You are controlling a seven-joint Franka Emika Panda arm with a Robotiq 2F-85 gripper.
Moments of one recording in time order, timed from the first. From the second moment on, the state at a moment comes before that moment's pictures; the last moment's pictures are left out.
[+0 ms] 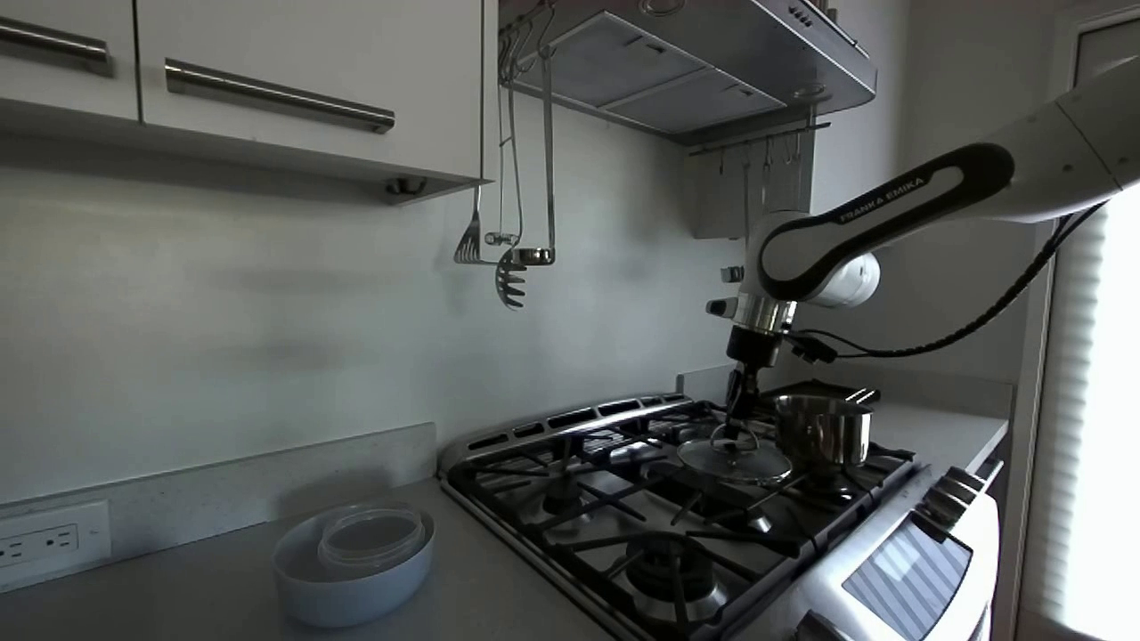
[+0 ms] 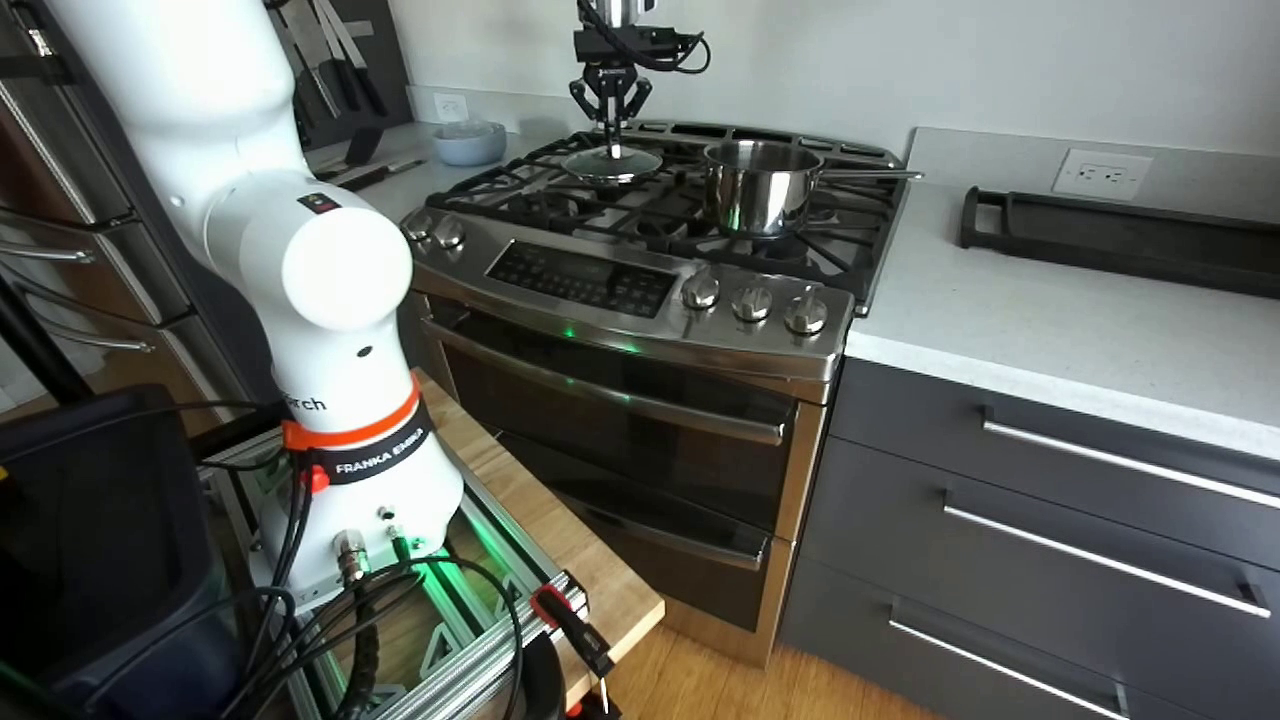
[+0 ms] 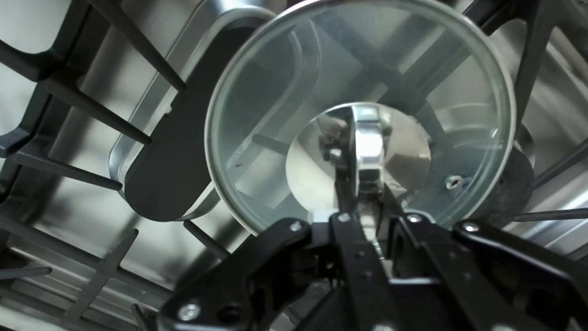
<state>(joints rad) 0.17 -0.08 0.16 -2.13 0.16 2.22 -0.78</state>
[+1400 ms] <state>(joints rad) 0.20 -0.08 0.18 -2.26 0.06 2.41 -0.53</state>
